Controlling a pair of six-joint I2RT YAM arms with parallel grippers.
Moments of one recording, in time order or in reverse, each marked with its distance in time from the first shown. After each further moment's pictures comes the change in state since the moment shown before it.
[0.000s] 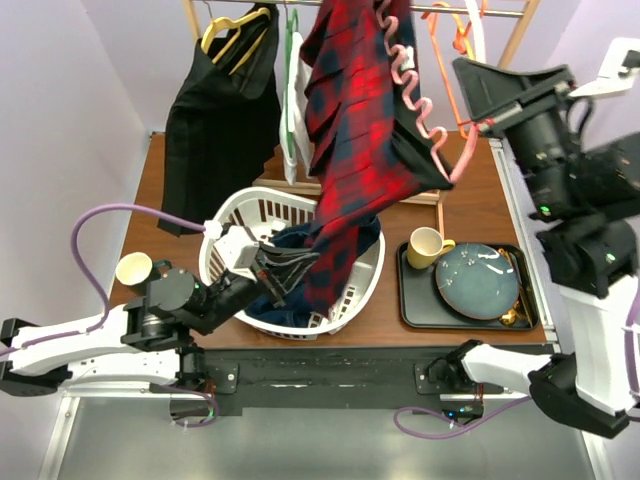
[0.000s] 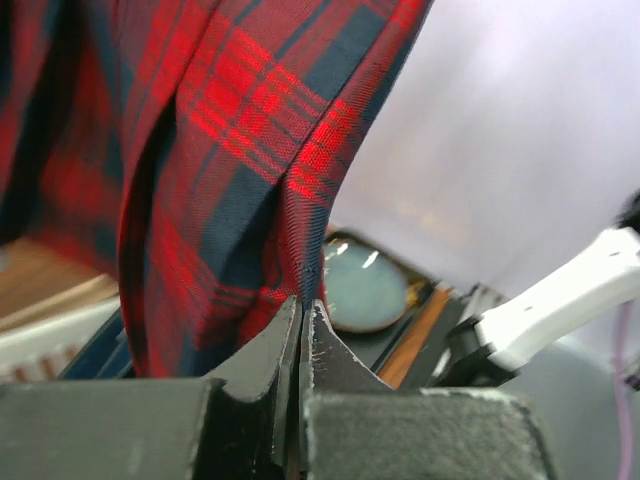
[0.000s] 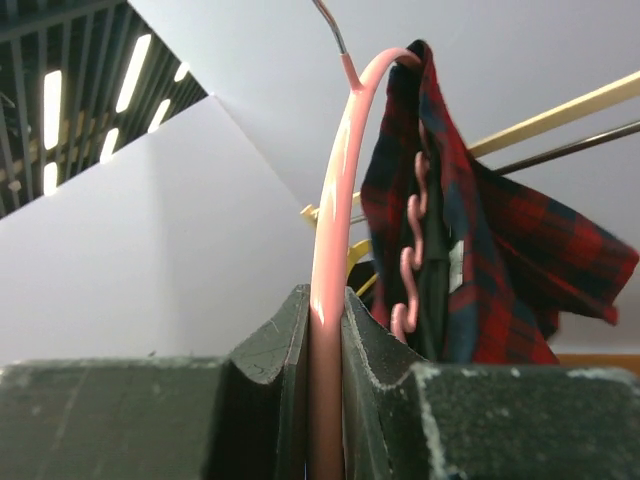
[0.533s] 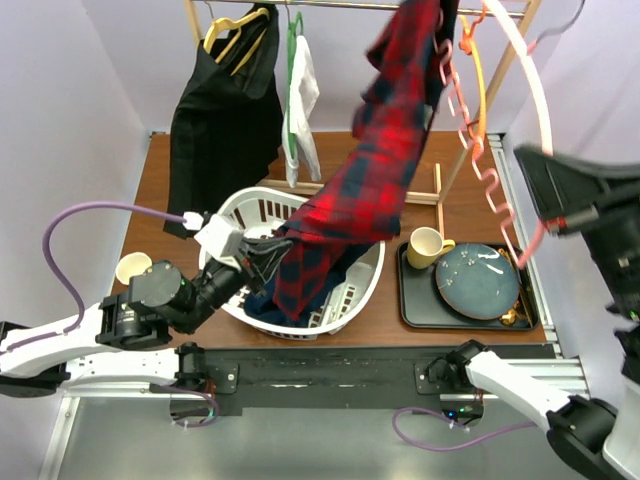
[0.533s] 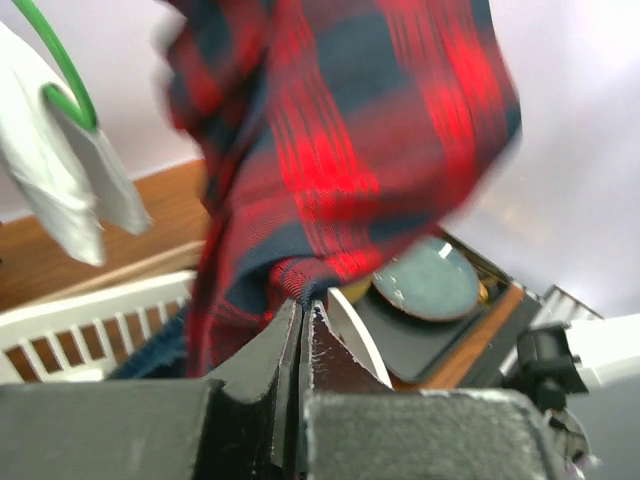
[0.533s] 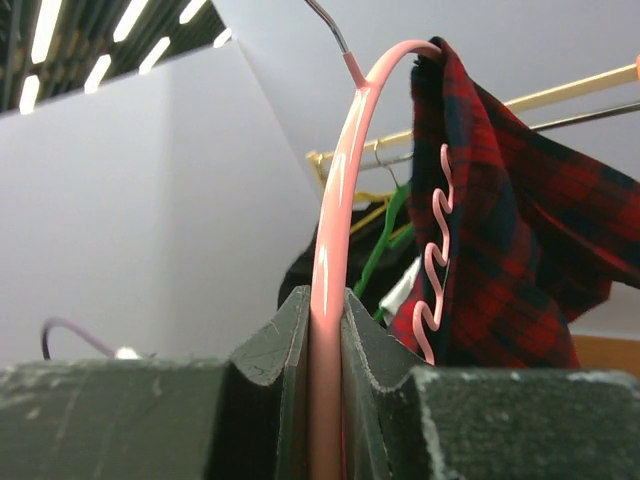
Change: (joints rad) left arm 0.000 -0.036 0.104 -0.261 -0.192 0.006; right arm -0.019 -0.278 -0.046 -0.243 -0.123 -0.165
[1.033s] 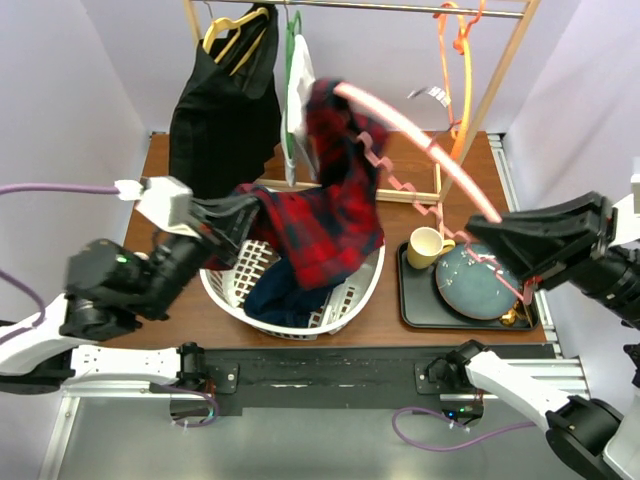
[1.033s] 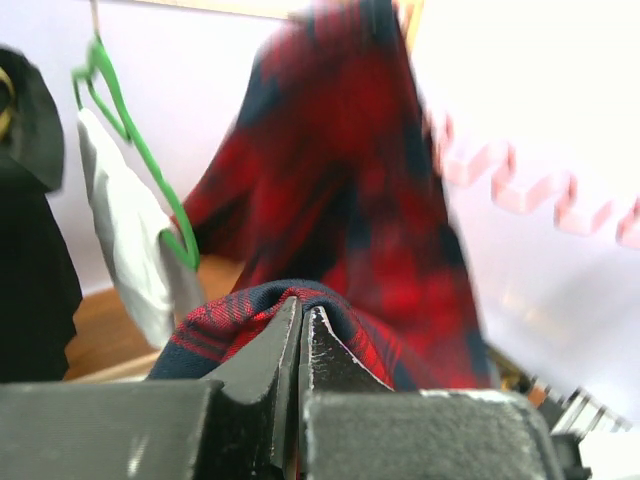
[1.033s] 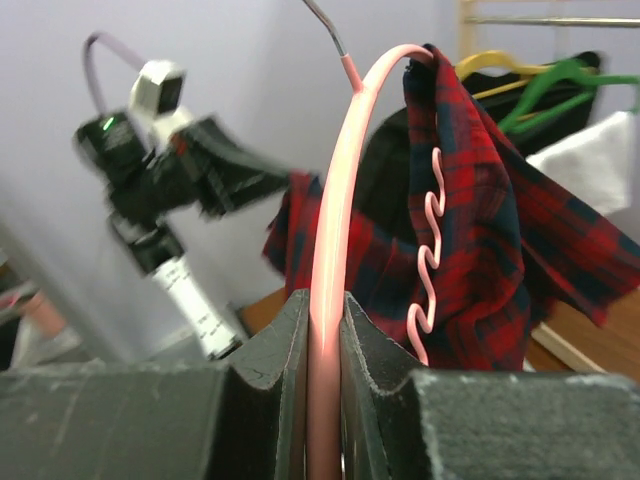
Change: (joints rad) left arm 0.000 0.081 0.306 -0.018 -0.110 0.155; right arm -0.006 -0.003 0.062 -0.261 -0.456 -0.163
